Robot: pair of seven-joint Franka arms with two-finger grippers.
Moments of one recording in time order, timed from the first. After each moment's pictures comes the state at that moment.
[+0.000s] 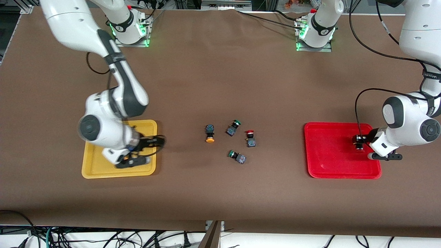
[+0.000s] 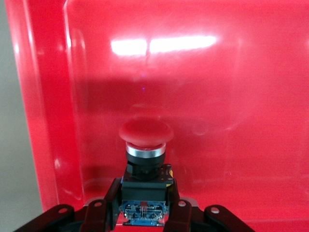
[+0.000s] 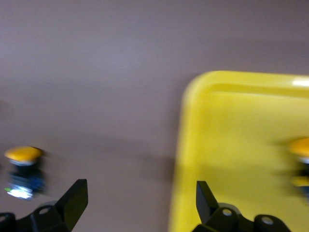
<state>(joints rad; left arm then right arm) 0.24 0.63 -0.02 -1.76 0.00 2.23 0.21 0.28 0.68 0.10 -1.45 0.15 2.17 0.17</state>
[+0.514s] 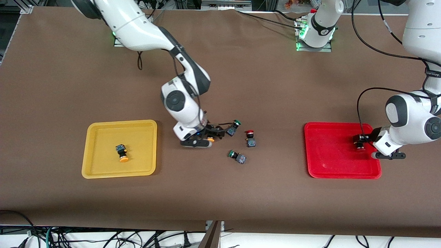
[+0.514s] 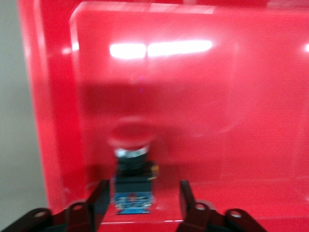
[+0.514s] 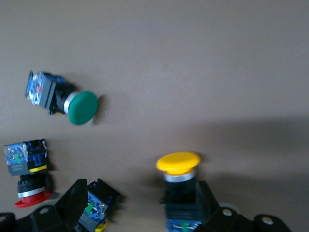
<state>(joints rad) 0.27 0.61 -0.09 -1.72 0.00 2.18 0.20 0.59 0.85 0.10 -1.45 0.15 2.56 0.65</state>
